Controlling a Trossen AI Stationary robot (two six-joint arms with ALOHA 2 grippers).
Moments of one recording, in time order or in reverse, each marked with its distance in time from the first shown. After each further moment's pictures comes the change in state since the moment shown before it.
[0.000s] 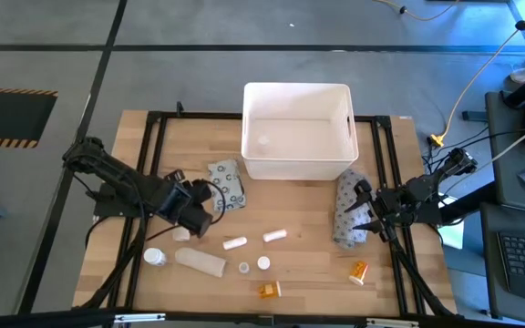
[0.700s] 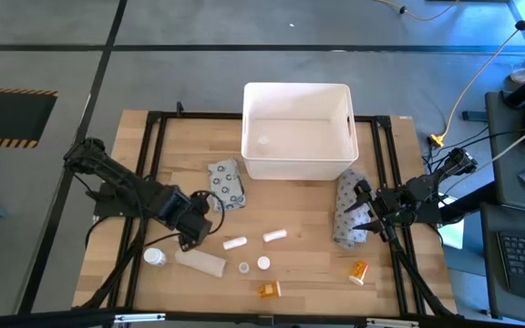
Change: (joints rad) left arm -0.060 0.016 0.000 0.031 0.280 -0.038; right arm 0.000 0.000 0.000 -0.002 0.000 0.025
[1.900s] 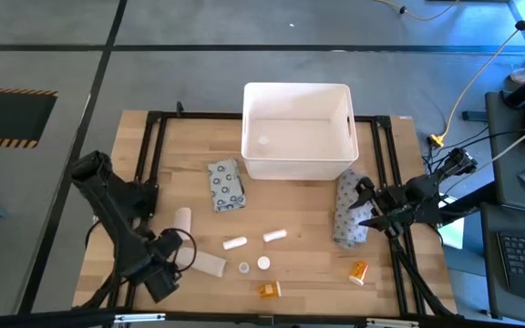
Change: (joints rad) left arm -0.434 0.163 -0.001 -0.026 0.071 -0.680; right arm 0.000 0.000 0.000 0.171 0.001 0.070
